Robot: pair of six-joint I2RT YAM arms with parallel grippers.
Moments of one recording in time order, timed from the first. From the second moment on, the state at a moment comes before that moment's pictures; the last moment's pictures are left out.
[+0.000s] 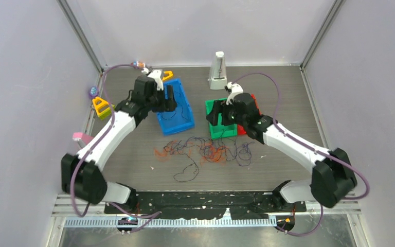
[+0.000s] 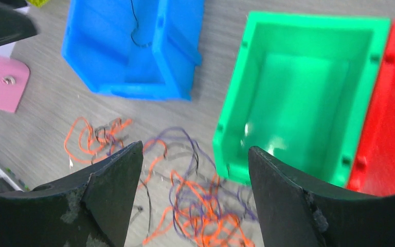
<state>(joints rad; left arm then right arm) -0.33 1.47 1.23 -0.42 0.07 -0.30 0.59 1.39 0.96 -0.04 -0.08 0.40</state>
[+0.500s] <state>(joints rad) -0.59 1.04 0.71 -0.38 0.03 -0.29 0.59 1.02 0.69 -0.39 0.14 0.37</state>
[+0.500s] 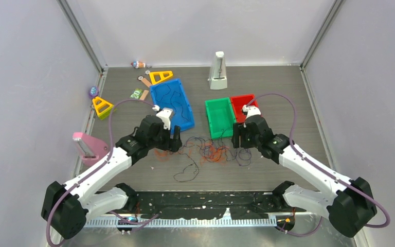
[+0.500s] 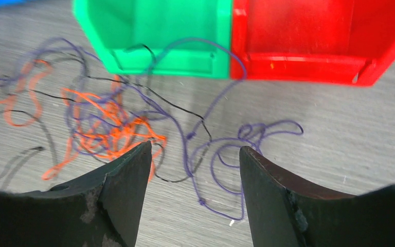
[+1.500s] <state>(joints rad) -0.61 1.13 0.76 -0.27 0.23 -0.25 0.59 0.98 0.98 -0.72 -0.07 0.35</state>
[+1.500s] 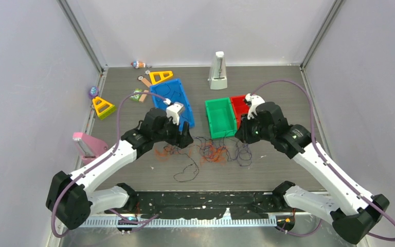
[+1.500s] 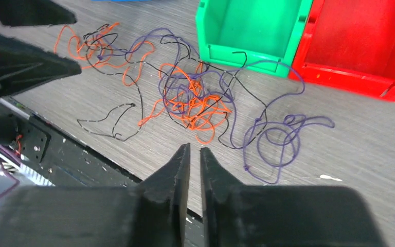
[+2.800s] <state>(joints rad) -0.93 1.80 1.17 -0.44 -0.07 -0.22 0.54 1.27 0.60 -0.44 0.34 0.63</state>
